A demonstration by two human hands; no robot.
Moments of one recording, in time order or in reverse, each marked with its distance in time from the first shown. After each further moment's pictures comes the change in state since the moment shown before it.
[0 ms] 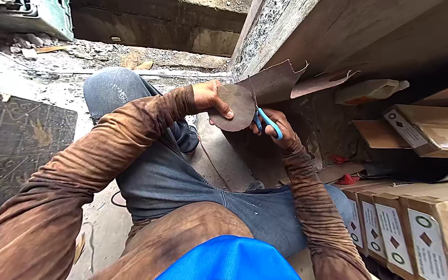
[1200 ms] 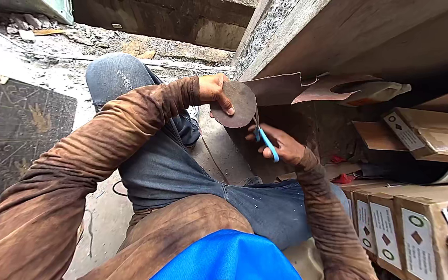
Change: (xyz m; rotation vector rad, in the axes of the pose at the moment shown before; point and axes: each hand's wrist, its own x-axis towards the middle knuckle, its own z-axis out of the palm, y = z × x) left_hand -0.003 -0.001 -0.006 0.112 -0.054 -0.018; right_hand -0.048 -0.016 0.008 -0.264 -0.254 0.426
